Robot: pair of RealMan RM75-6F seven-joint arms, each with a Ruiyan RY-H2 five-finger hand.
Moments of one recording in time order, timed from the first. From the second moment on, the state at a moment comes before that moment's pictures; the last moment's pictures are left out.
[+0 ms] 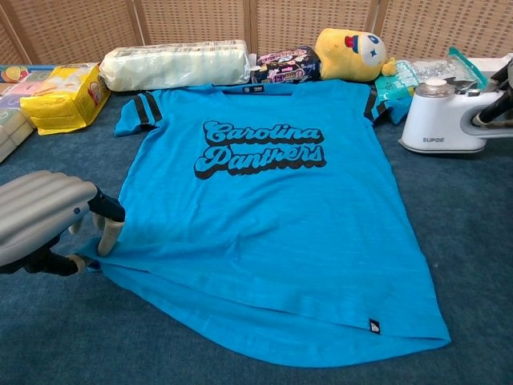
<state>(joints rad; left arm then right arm) -0.33 -1.60 0.05 -1.64 1.49 1.22 0.57 0.77 -1.95 0.56 -0.59 -0.75 1.04 -0.32</state>
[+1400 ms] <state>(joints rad) -0.33 -1.60 0.05 -1.64 1.49 1.22 0.56 0.70 -1.92 0.36 -0.52 -1.03 0.99 -0.26</state>
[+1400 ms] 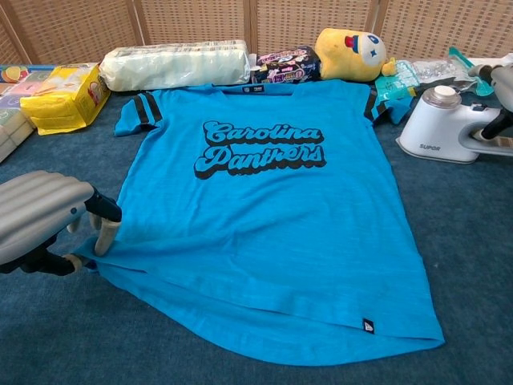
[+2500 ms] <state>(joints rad) -0.34 -1.61 0.05 -1.63 1.49 1.21 0.56 0.63 -1.84 0.32 -0.66 -1.10 1.02 -0.25</state>
